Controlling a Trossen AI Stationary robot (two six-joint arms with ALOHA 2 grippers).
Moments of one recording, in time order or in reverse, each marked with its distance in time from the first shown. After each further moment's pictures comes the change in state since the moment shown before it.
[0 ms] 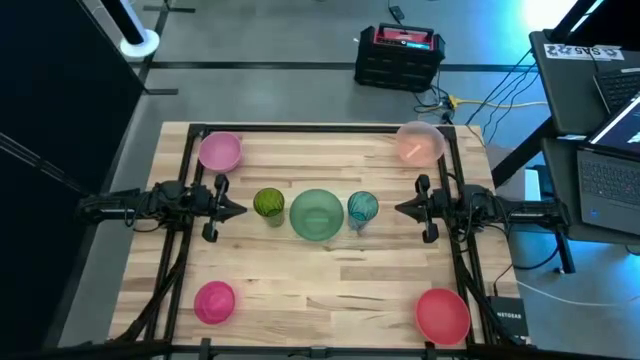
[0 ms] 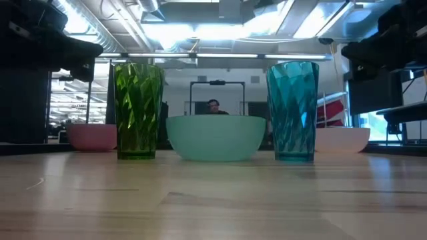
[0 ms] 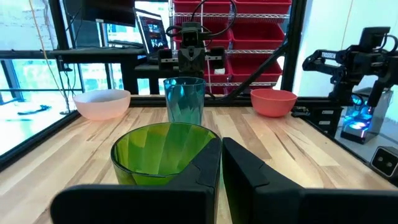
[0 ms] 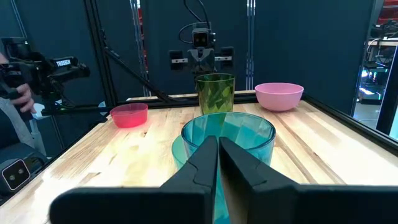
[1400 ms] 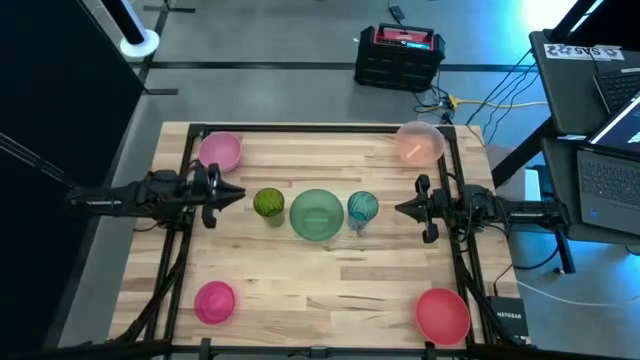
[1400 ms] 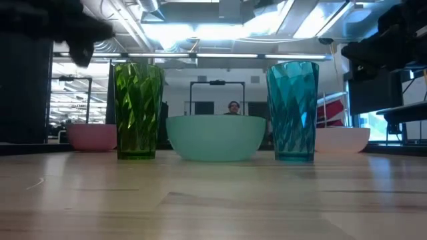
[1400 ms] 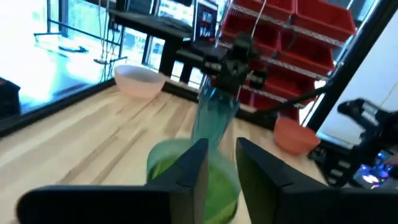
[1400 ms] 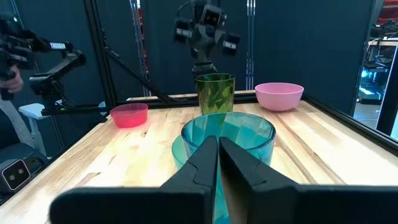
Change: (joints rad) left arm 0.001 0.301 0.377 -0.185 -0.179 -0.290; right arm 0.000 0.000 0.000 0.001 0.018 0.000
